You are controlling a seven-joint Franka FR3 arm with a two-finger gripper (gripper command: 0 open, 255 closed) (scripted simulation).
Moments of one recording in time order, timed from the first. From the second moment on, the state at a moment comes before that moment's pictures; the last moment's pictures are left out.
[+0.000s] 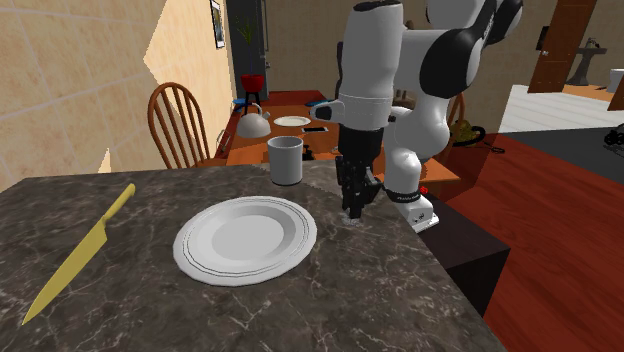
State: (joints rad) arm 0.05 -0.52 0.58 -2.48 0.29 2.07 0.46
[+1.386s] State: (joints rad) arm 0.04 -0.53 0.54 -2.35 0.31 1.85 0.52
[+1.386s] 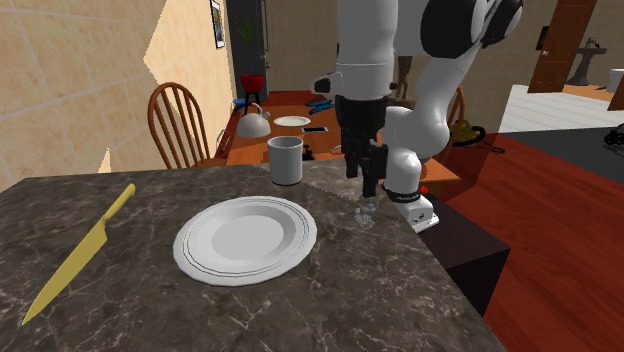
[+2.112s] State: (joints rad) arm 0.04 -0.50 0.56 -2.42 0.38 1.84 0.60
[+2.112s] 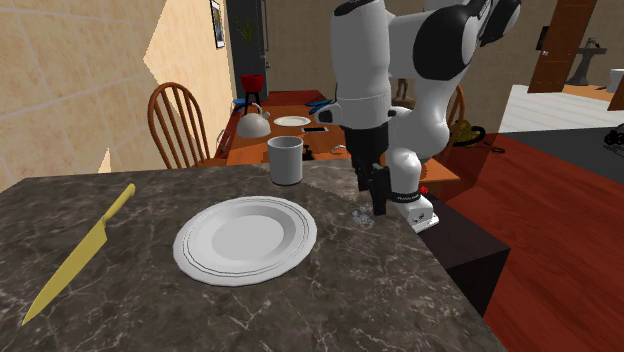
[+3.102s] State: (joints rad) arm 0.04 -0.50 0.56 -2.42 0.38 1.85 0.60
